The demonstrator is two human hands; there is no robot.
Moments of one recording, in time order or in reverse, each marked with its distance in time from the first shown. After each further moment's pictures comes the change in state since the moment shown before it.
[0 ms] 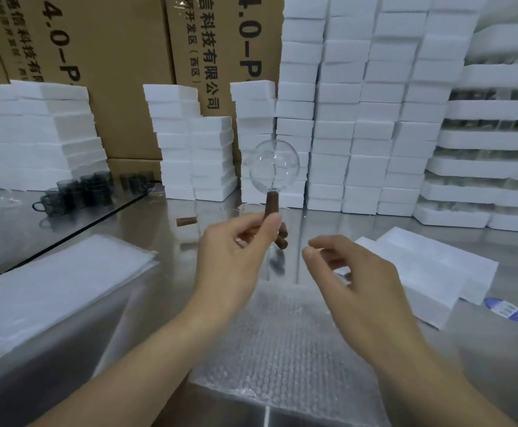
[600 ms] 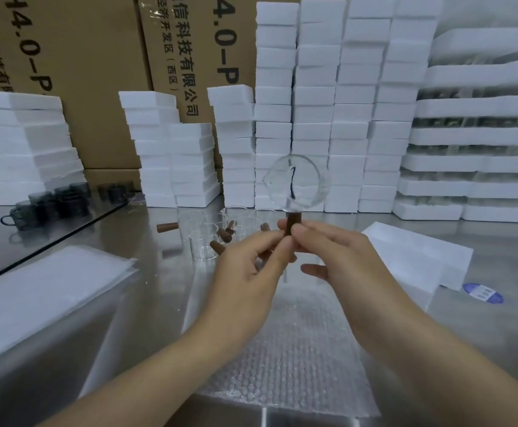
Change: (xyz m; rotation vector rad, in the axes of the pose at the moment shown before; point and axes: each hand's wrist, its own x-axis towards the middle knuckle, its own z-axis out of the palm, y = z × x) left_hand -0.027 0.003 0.026 -0.104 -0.254 0.085; right_hand 0.008 -0.021 -0.012 0.655 -0.189 0.226
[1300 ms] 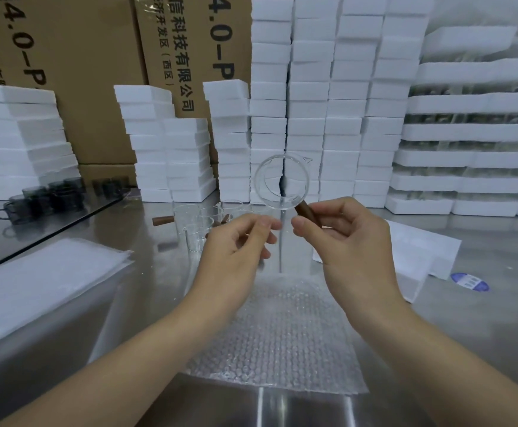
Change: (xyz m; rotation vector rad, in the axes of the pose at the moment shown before) left_hand 0.006 -0.001 -0.005 -0.068 0.116 -0.176; right_hand 0.006 0.016 -0.004 -0.027 0.337 -0.228
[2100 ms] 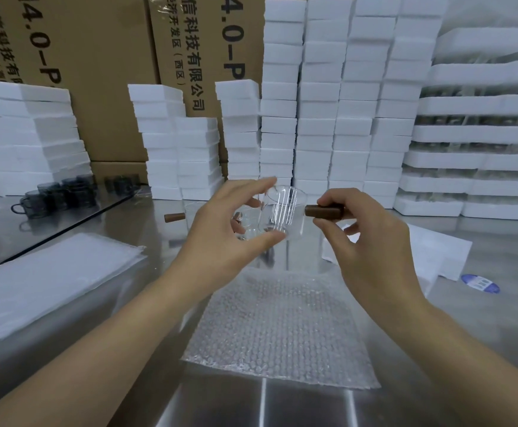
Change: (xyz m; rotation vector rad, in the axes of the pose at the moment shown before) left_hand 0.019 0.014 -0.044 0.391 -0.110 0.300; right_hand 0.008 0.008 -0.014 -0.533 -0.054 -0.464
